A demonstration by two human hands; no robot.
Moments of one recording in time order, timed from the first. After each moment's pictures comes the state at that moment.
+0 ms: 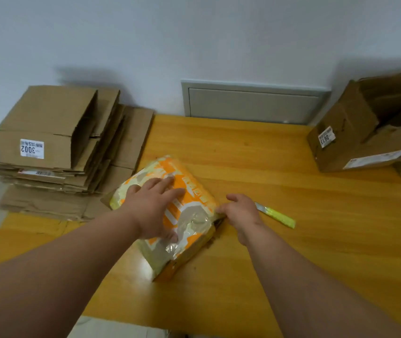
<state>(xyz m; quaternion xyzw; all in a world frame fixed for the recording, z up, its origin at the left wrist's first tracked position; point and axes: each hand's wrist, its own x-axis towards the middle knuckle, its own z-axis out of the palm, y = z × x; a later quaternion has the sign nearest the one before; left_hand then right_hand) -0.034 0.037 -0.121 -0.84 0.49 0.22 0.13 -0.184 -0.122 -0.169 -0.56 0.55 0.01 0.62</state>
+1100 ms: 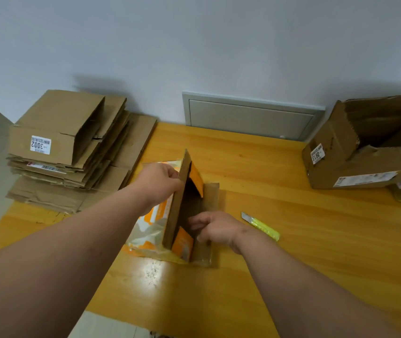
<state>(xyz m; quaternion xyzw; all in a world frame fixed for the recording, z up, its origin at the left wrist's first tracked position) -0.065 -0.028 -0.070 -0.88 0.17 0.30 -0.32 -0.207 -0.134 -0.131 -0.72 0.26 0.26 0.59</state>
